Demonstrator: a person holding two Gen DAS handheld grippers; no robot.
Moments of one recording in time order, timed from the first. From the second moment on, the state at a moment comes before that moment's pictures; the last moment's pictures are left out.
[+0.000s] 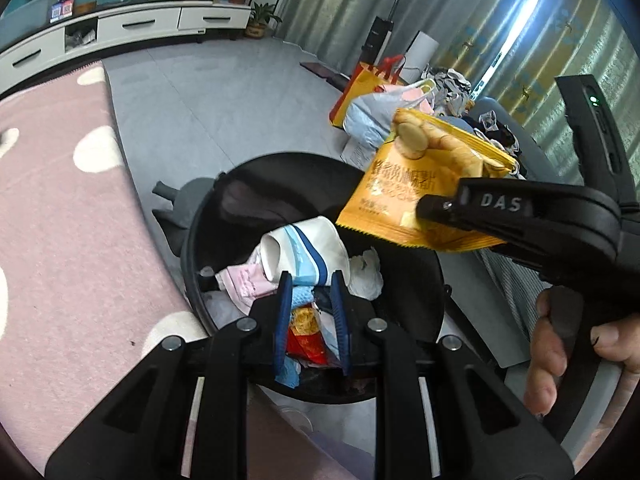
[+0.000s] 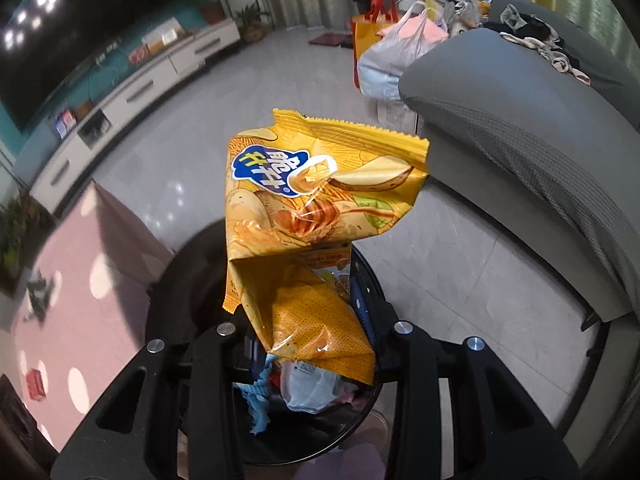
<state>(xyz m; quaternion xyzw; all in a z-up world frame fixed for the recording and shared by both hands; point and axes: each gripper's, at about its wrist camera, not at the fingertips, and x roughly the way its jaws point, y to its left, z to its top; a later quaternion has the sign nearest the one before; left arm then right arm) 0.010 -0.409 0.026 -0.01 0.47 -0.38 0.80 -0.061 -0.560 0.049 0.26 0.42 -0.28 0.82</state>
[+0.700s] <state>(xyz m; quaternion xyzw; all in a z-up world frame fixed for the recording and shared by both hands) 0.015 -0.391 0.032 -0.04 0.48 -0.38 0.79 -0.034 -0.548 0.021 0.21 0.52 -0.28 0.78</state>
